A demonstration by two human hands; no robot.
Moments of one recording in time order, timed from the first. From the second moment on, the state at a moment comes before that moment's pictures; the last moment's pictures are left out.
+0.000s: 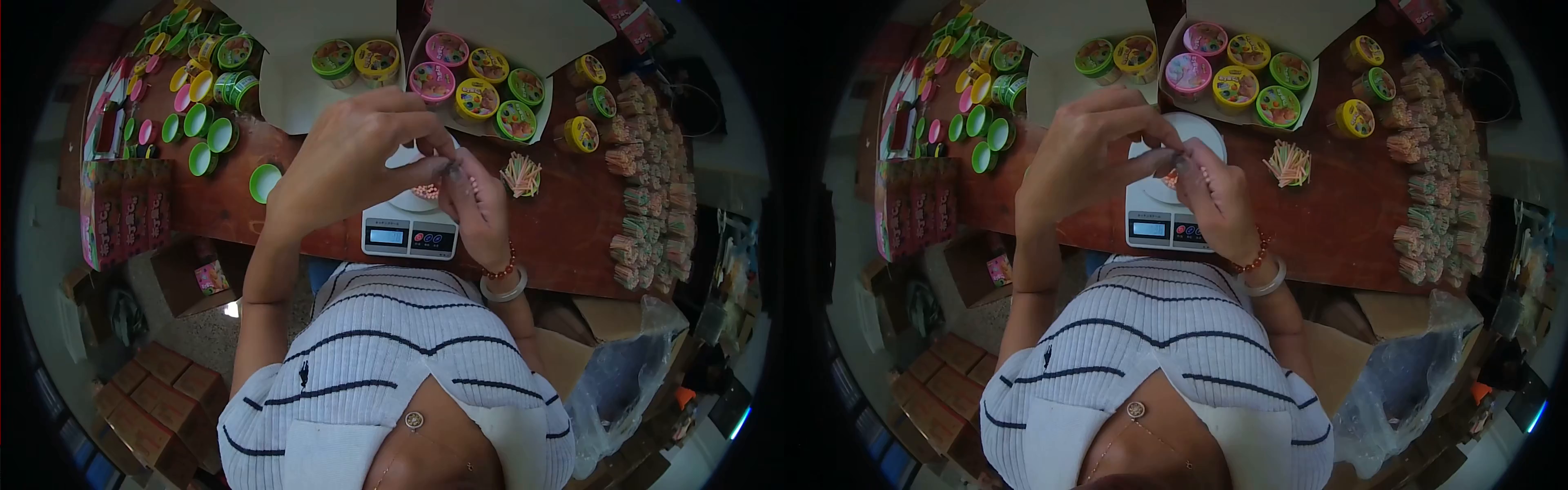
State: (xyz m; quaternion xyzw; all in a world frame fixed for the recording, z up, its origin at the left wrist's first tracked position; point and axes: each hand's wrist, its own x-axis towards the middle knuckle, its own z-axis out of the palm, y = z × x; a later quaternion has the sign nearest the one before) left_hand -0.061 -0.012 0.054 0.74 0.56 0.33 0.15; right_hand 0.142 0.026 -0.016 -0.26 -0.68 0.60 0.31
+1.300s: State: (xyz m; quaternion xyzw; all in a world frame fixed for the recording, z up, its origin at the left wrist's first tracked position) left_hand -0.062 -0.039 -0.022 0.58 0.48 0.55 0.37; right_hand 0.144 0.017 -0.064 -0.22 -0.63 0.66 0.34
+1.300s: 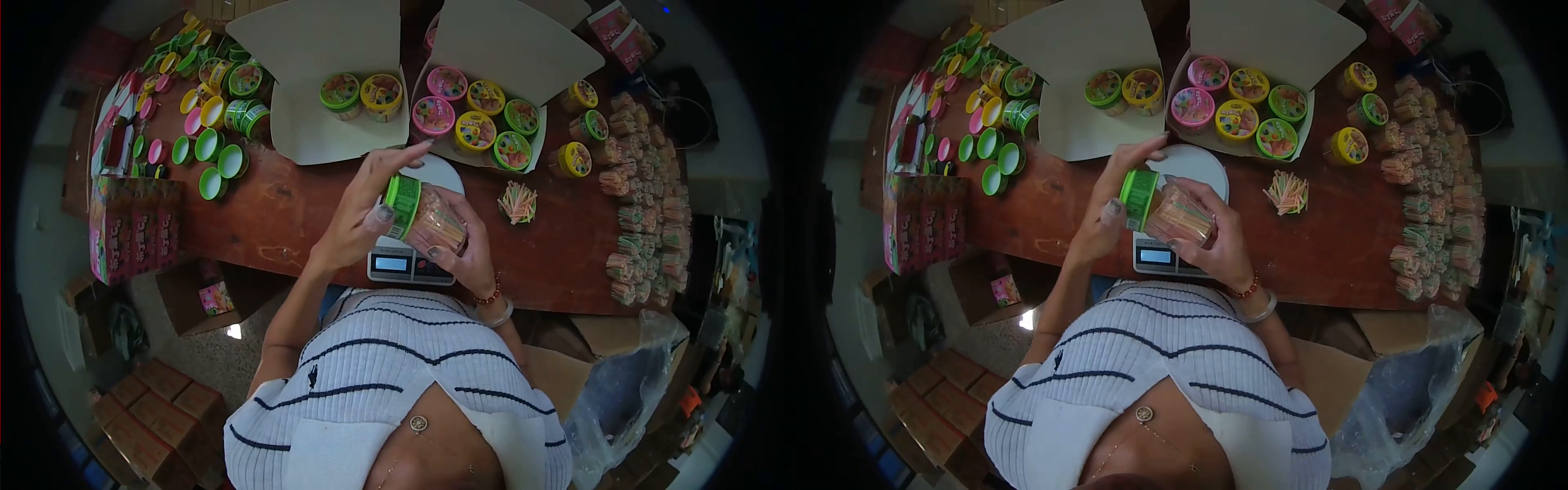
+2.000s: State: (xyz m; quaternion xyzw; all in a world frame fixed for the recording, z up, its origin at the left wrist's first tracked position) left_hand -0.055 -0.016 -0.033 0.62 0.51 0.55 0.22; right_hand 0.107 0.006 -0.064 -0.29 -0.64 0.46 0.55
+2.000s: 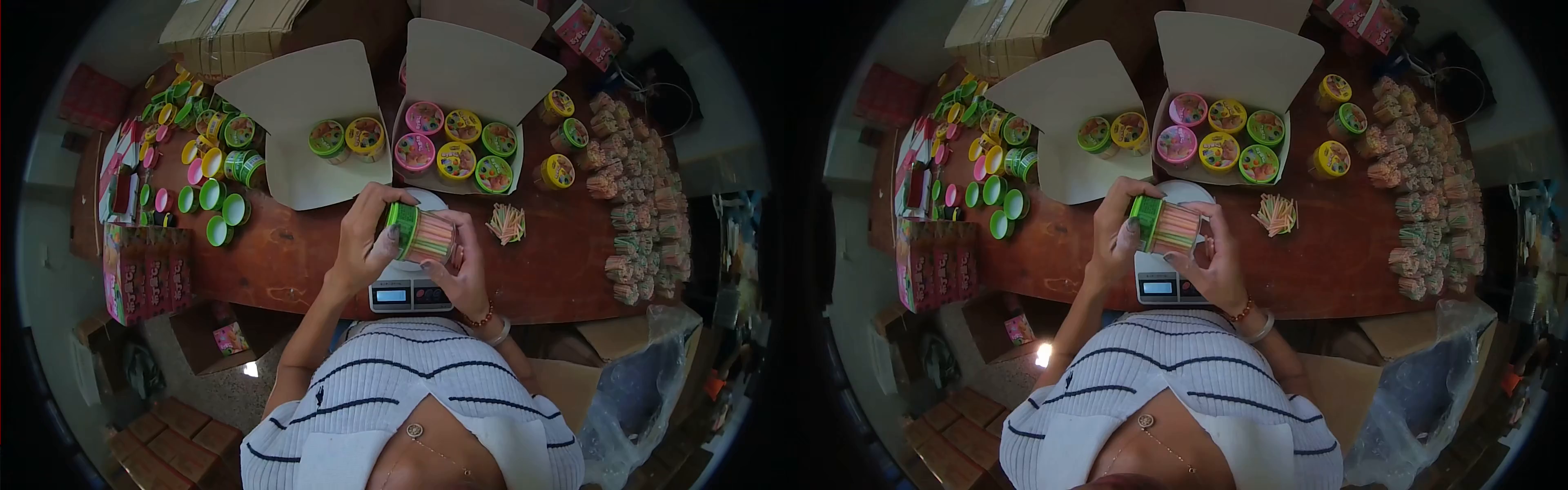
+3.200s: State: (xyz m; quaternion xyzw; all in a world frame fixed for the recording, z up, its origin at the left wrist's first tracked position) left_hand -0.168 -0.010 -0.012 0.64 0.71 0.29 -0.07; right_hand 0.457 0.054 -0.098 -0.80 -0.38 -0.08 0.46
